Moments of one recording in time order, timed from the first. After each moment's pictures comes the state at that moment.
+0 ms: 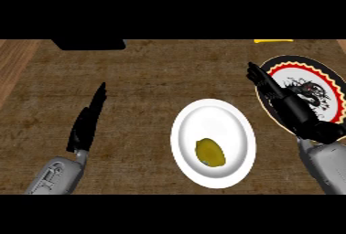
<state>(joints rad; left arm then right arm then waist) -0.25 0.34 -0.32 -1.28 0.11 0.33 -0.01 -0.34 -0.50 0.29 -1.44 -0.24 0.12 -0.22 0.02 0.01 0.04</state>
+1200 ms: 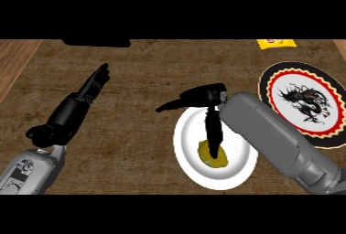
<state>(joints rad) -0.29 0.46 -0.29 -1.52 0.20 0.05 -0.10 -0.95 -0.27 0.70 -0.93 -0.03 0.83 0.02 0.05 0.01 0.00</state>
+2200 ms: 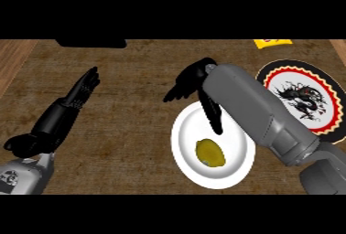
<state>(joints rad) -0.22 0.46 -0.22 -1.61 0.17 0.00 -0.07 -1.22 -0.16 0.69 -0.54 0.02 1.10 0.15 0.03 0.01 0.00</state>
